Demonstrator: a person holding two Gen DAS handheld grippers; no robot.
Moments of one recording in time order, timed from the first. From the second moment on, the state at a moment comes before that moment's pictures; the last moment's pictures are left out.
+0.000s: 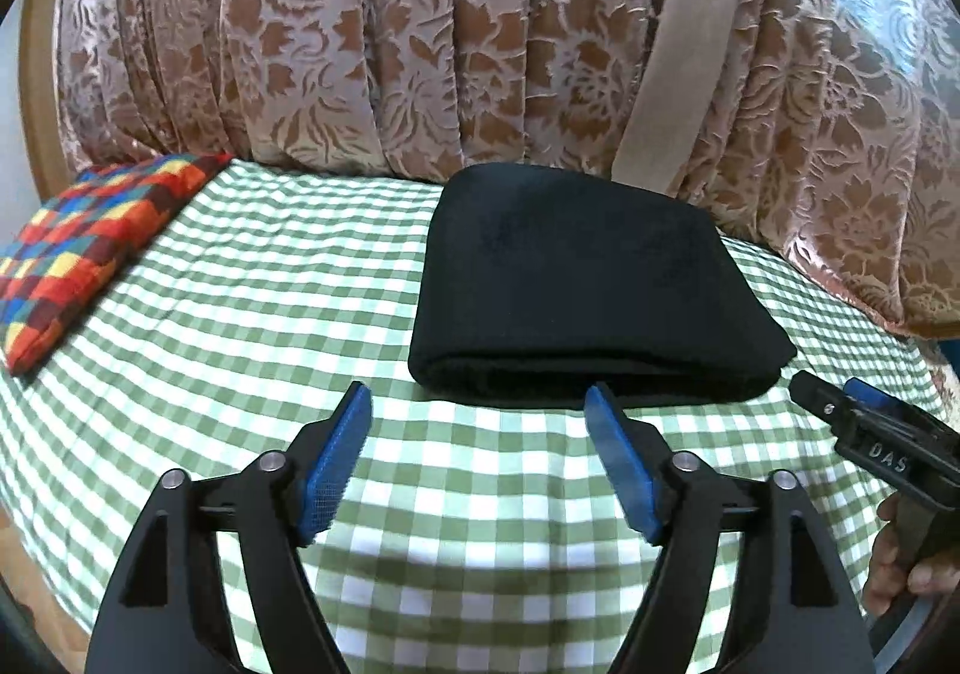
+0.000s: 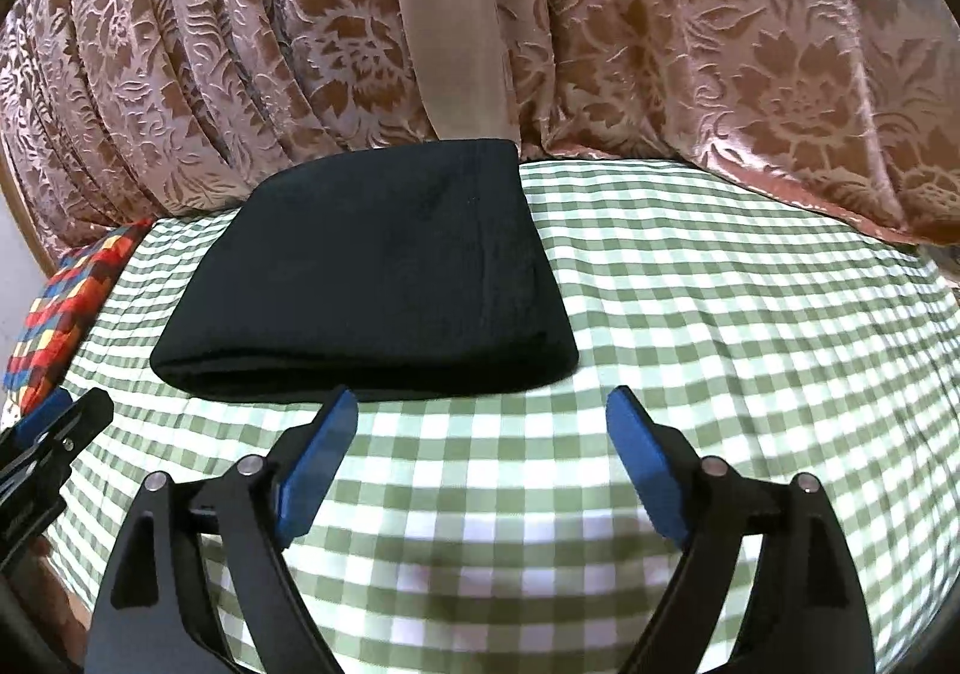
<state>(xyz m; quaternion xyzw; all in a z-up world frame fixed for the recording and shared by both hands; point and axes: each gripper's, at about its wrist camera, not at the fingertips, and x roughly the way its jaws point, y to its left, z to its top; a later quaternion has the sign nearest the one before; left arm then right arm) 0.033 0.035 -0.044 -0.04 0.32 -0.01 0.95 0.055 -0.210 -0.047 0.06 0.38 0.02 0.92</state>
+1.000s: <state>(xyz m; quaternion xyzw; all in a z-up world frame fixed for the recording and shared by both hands) 0.014 0.032 -0.036 -0.04 0.30 0.00 0.95 0.037 -0.191 -0.038 0.02 0.35 0.02 0.94</state>
